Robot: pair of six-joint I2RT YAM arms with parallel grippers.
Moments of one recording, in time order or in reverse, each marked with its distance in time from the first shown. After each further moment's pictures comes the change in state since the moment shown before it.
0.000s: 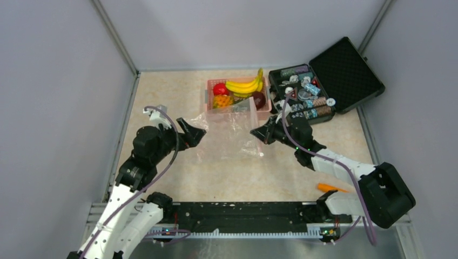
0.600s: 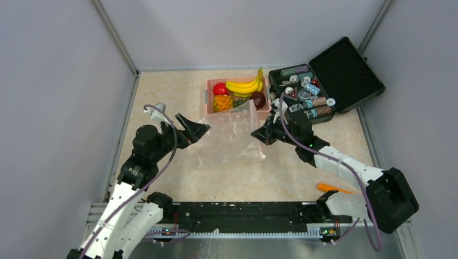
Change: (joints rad) left arm 0.000 0.011 -0.016 0.124 0.102 -0.216; right arm 0.003 -0.038 0.088 -0.207 -0.058 -0.151
